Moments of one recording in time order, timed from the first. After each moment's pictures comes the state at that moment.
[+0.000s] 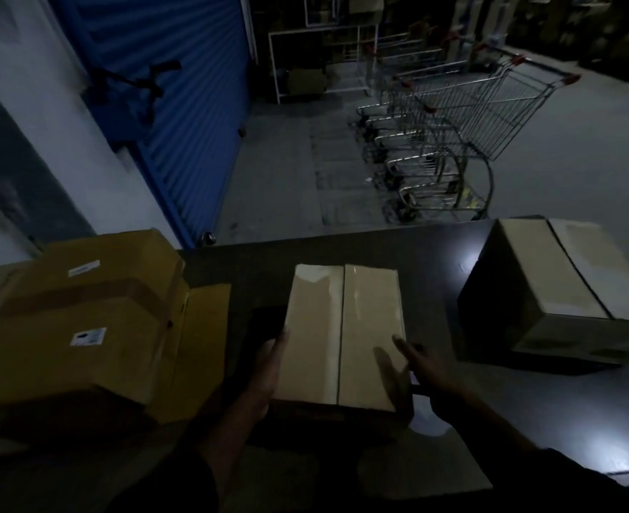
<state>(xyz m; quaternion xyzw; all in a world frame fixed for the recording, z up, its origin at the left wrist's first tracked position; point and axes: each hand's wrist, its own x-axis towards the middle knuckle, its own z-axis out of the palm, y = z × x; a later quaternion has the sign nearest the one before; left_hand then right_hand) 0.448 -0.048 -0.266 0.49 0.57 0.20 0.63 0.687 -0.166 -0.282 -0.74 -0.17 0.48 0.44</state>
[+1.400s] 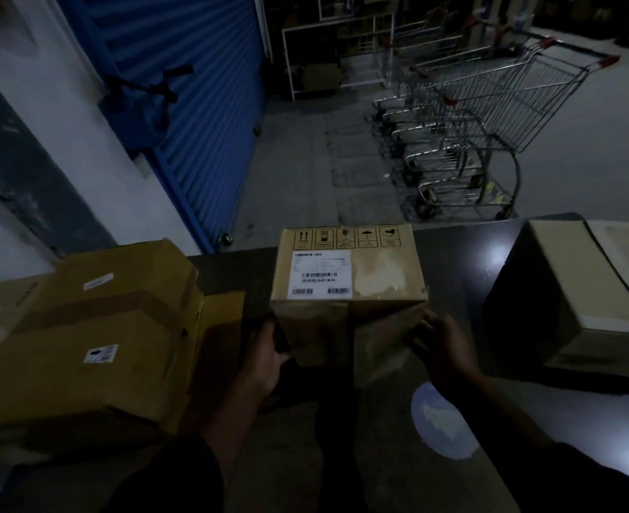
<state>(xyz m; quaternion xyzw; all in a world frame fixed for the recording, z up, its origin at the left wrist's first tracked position) 0.454 0.013 -0.257 0.35 0.47 0.39 0.70 0.690 -0.124 -0.255 -0.55 -0.16 0.46 0.68</state>
